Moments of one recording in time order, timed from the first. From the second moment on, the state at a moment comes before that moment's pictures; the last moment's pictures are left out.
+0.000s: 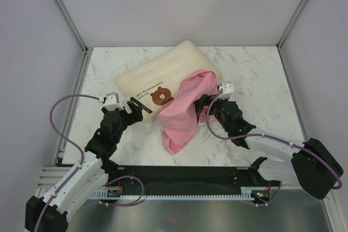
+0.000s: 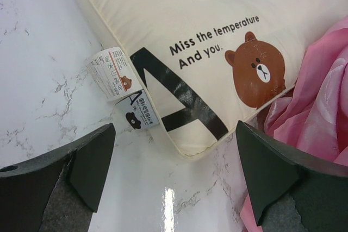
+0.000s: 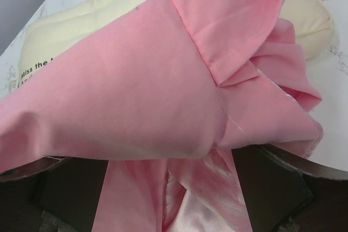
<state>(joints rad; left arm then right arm) -0.44 0.61 0.32 -0.03 -0.33 -0.47 0.70 1.17 0.44 0.56 0.29 0.37</state>
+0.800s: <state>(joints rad) -0.44 0.64 0.32 -0.02 -0.31 -0.47 0.72 1.79 0.91 0.15 0.11 0.31</state>
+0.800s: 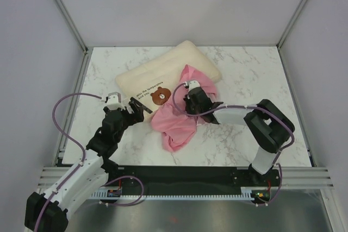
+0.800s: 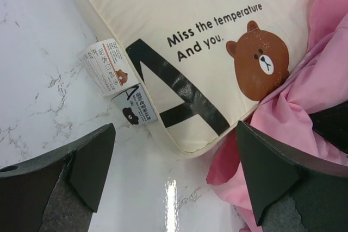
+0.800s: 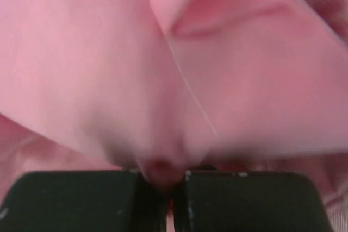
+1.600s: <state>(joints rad) -0.44 1.02 0.40 0.13 -0.02 -0.42 0.57 1.31 0.56 0.34 0.31 0.43</state>
